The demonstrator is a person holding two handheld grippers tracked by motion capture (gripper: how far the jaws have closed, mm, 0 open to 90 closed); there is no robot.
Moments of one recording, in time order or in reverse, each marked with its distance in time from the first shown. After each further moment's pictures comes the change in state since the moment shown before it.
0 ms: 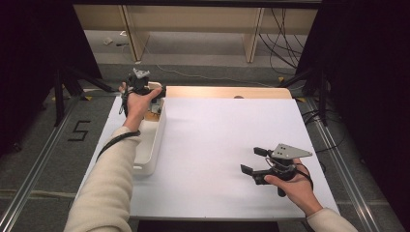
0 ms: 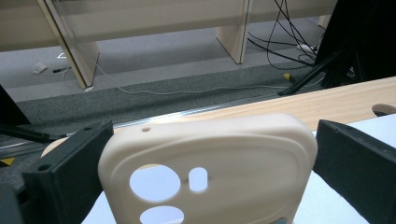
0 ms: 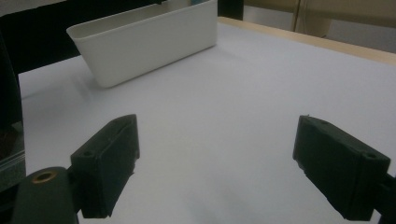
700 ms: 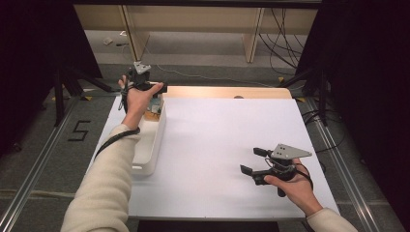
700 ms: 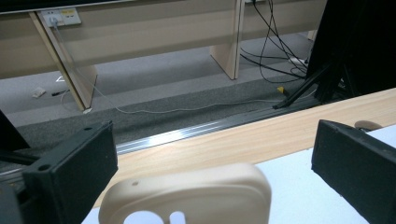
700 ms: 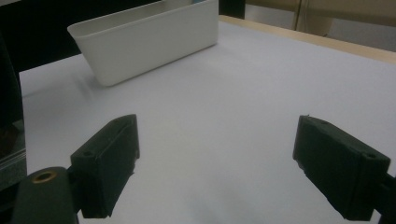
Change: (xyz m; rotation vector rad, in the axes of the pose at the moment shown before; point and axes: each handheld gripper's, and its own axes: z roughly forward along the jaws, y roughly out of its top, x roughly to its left) left arm -0.010 0.022 -0.013 -0.072 -0.024 0.042; right arm 0.001 0.000 0.001 0.004 0.004 -0.002
